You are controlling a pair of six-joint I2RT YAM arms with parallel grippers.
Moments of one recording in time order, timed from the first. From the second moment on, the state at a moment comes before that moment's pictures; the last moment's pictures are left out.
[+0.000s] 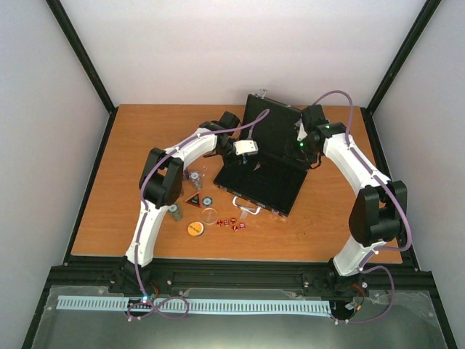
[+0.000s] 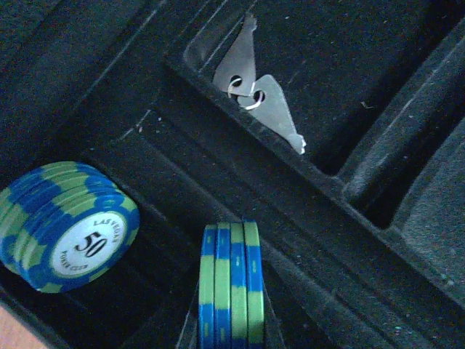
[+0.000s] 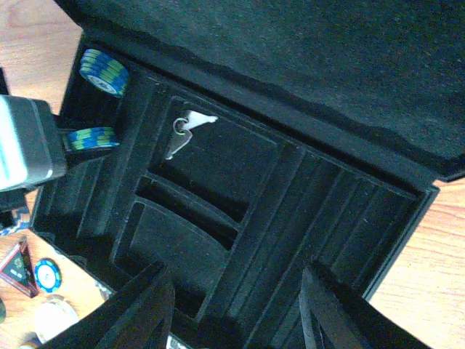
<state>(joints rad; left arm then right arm) -0.52 2.35 1.96 -0.83 0.31 0.75 0.25 1.69 1.46 -0.90 -0.21 0.37</state>
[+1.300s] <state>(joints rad) -0.51 2.33 1.97 -0.83 0.17 0.81 0.21 1.70 1.42 -0.86 -0.28 0.36</state>
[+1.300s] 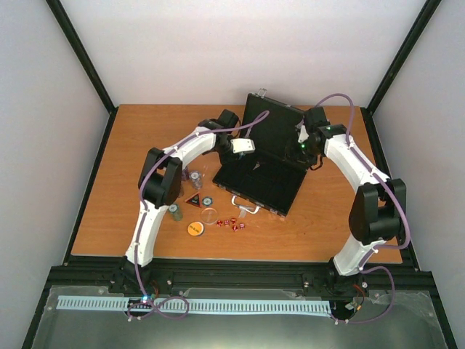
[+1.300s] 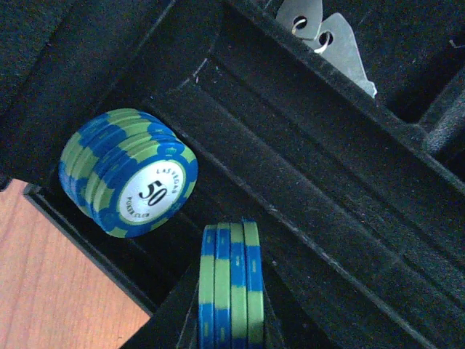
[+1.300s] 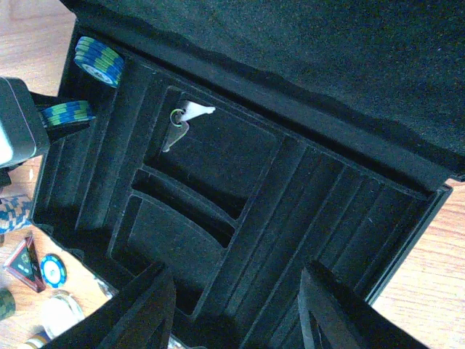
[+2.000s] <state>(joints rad) -0.51 2.41 2.04 -0.82 0.19 0.84 0.21 1.73 1.42 -0.86 -0.29 0.36</state>
